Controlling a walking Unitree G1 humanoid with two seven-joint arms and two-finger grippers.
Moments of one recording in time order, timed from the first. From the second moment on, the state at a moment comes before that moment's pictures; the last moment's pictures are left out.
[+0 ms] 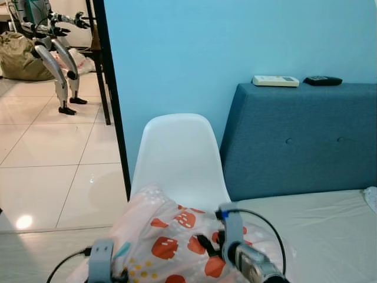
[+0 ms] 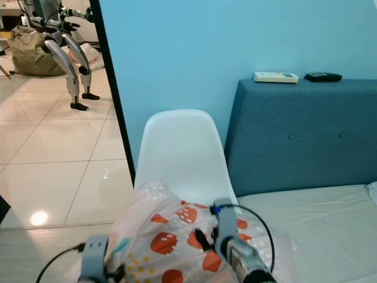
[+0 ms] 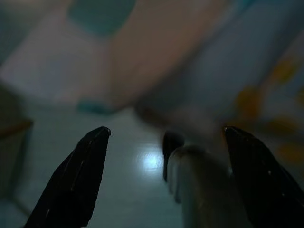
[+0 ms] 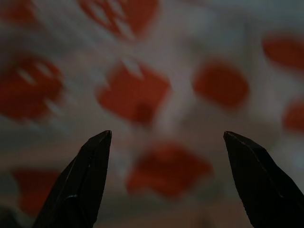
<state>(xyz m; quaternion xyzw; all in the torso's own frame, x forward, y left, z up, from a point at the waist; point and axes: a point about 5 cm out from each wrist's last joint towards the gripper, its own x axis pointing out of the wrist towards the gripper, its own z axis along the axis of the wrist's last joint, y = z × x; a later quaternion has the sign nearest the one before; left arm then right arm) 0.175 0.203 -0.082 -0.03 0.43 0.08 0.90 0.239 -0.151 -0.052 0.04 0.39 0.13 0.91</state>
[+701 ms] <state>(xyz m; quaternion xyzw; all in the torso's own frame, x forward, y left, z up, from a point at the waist) 0.121 0.215 -0.104 -0.01 0.53 0.11 0.84 0.155 -0.188 -0.097 0.02 0.52 0.00 0.85</state>
